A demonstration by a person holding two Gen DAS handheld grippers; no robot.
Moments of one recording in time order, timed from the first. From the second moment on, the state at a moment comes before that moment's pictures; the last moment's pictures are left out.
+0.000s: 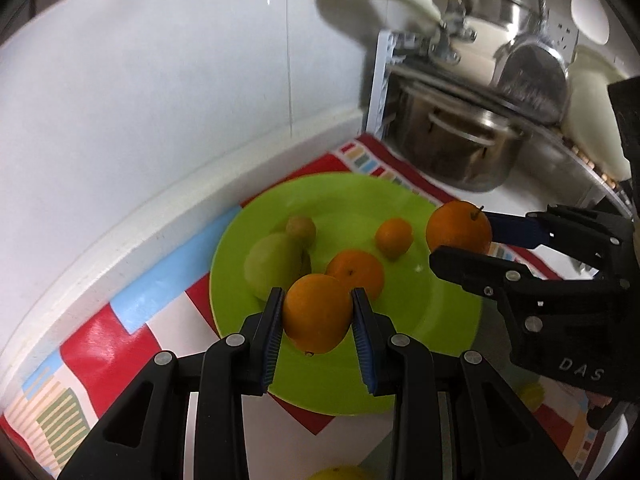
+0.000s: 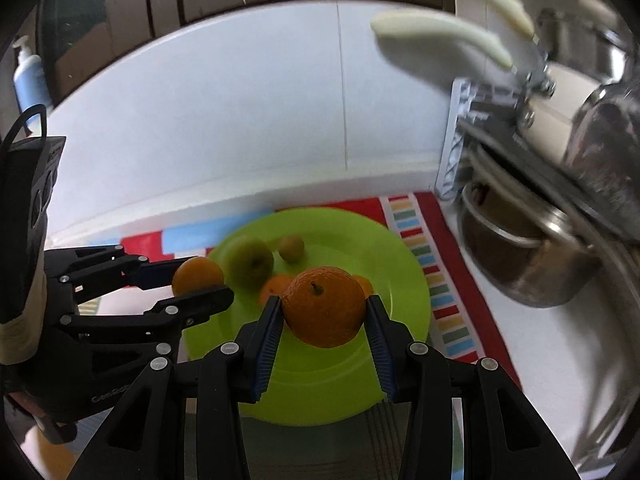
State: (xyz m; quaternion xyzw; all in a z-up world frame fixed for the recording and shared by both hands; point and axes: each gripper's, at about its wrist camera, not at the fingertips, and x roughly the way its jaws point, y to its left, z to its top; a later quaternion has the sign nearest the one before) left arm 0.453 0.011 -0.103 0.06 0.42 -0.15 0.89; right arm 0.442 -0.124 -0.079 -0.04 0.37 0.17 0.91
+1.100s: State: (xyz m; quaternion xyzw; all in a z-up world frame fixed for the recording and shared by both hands) left arm 0.353 0.012 -0.031 0.09 0.33 -0.12 0.93; right arm 0.369 -0.146 -0.032 -0.07 0.31 0.10 0.94
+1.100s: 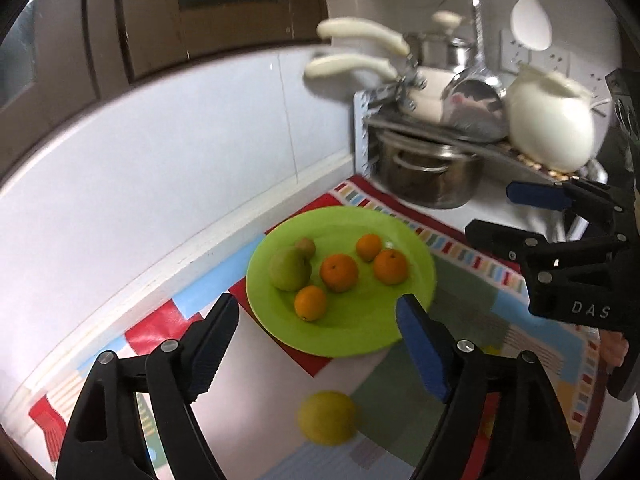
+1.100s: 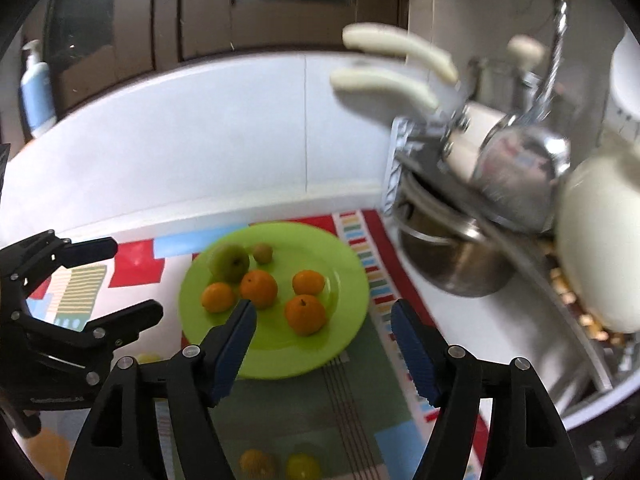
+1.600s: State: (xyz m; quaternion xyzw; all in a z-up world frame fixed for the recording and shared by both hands) left arm 0.262 -0.013 -0.006 0.08 0.29 -0.13 0.95; right arm 0.270 -0.170 0.007 -0.08 0.25 0.09 0.96
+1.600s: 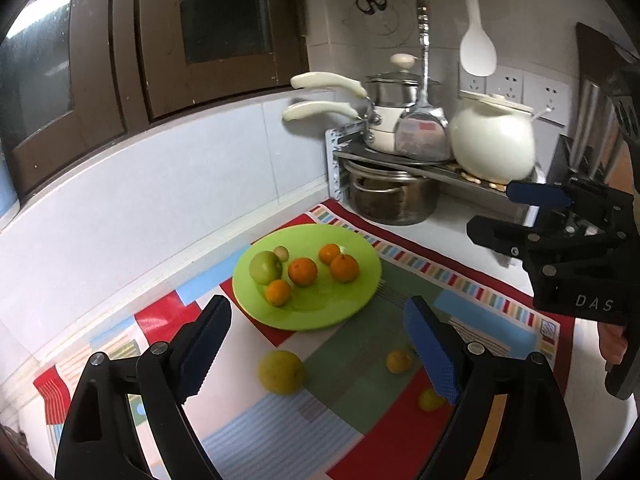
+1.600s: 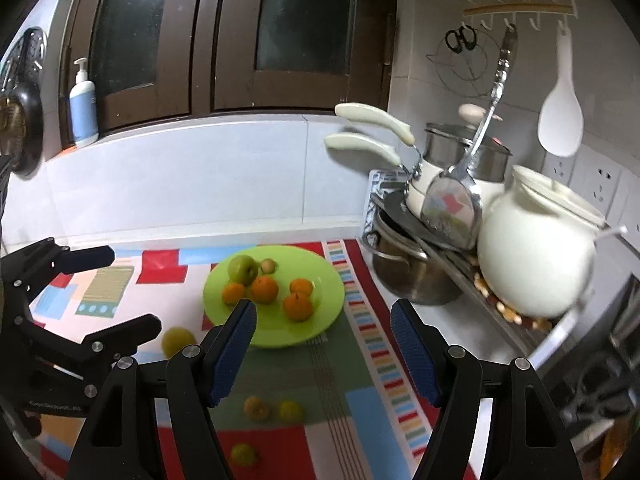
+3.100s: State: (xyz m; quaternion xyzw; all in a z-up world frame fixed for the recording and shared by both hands) left arm 0.258 -0.015 -0.118 0.14 0.35 -0.22 0.90; right arm 0.255 -0.149 -0.151 -0.01 0.44 0.13 0.89
